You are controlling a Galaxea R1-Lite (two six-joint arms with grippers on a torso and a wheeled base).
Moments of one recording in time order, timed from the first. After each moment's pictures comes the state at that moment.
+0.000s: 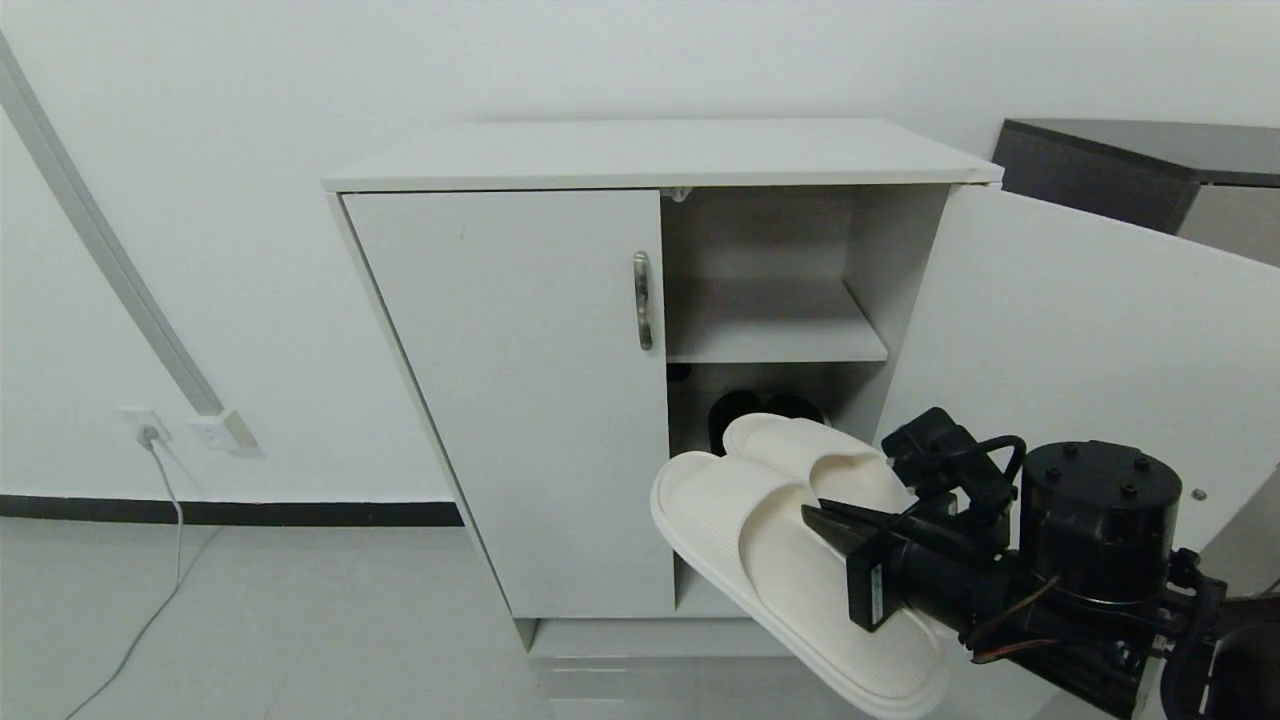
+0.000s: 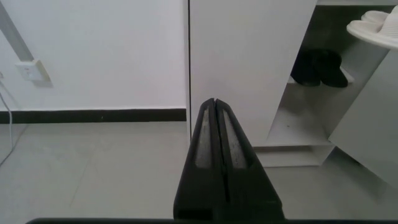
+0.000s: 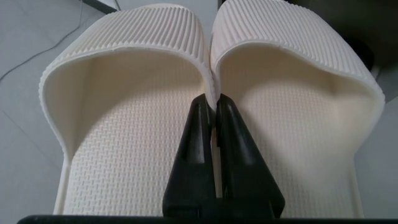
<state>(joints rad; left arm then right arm) -0.01 0.00 0.00 0.00 0.01 -0.01 0.74 1.71 -0.50 -1.00 -0.08 0.04</state>
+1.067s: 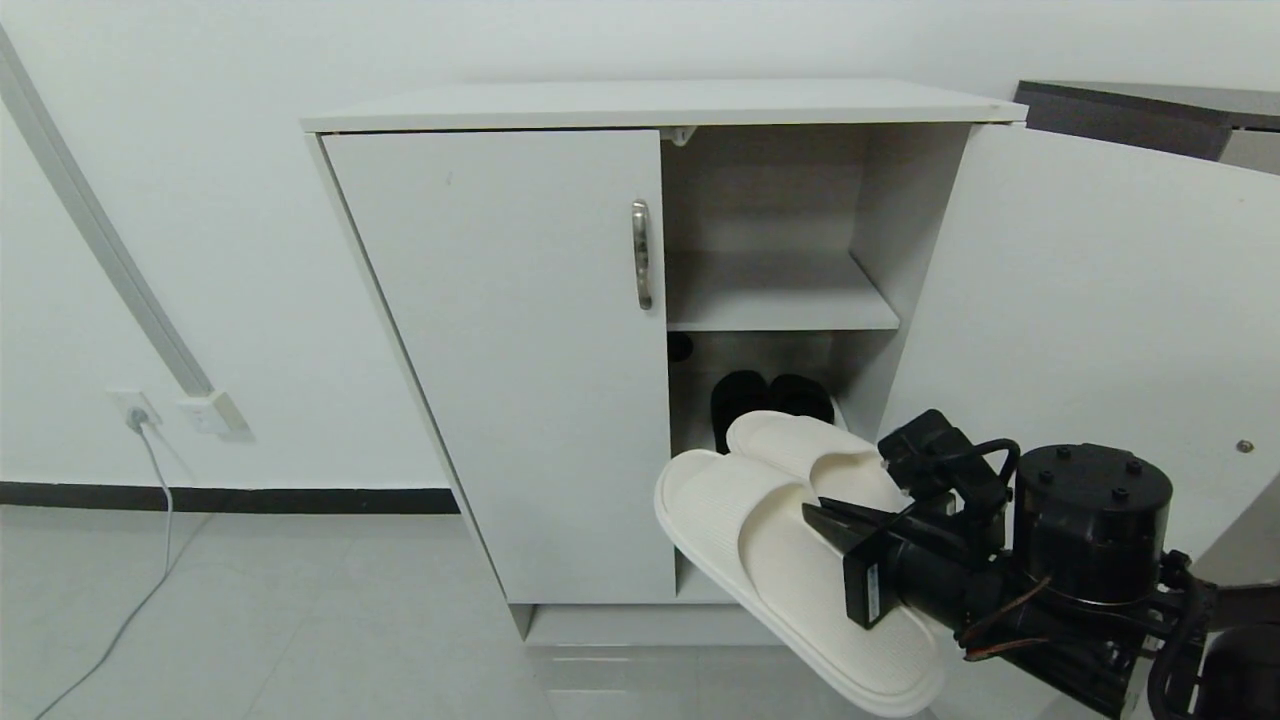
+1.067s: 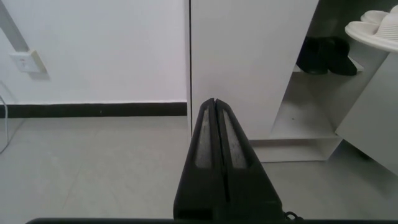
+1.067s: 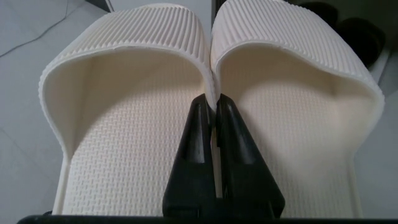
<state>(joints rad) -0.01 0.00 0.00 0.00 0.01 -0.01 0.74 1.73 -0.50 -1.03 -0.10 0.02</state>
